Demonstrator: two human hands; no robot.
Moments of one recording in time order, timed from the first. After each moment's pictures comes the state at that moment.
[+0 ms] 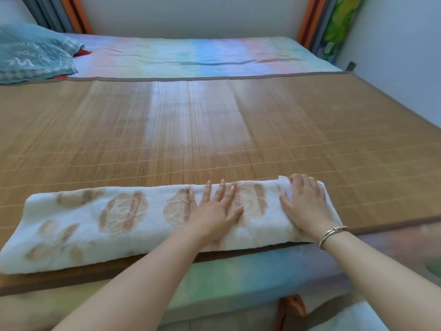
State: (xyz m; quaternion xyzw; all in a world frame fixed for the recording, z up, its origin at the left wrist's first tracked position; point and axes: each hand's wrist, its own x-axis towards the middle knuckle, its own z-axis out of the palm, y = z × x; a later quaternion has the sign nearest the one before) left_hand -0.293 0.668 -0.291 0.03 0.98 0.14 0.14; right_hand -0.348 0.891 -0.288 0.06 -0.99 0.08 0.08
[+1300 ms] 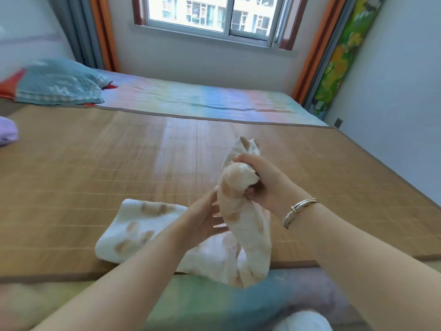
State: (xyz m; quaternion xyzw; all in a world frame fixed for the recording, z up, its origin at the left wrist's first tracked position) left_hand -0.252 0.651 -0.199 -0.07 0.54 0.82 0.16; right_hand -0.298 0.778 -0.100 -0.03 -0.62 0.74 -0.25
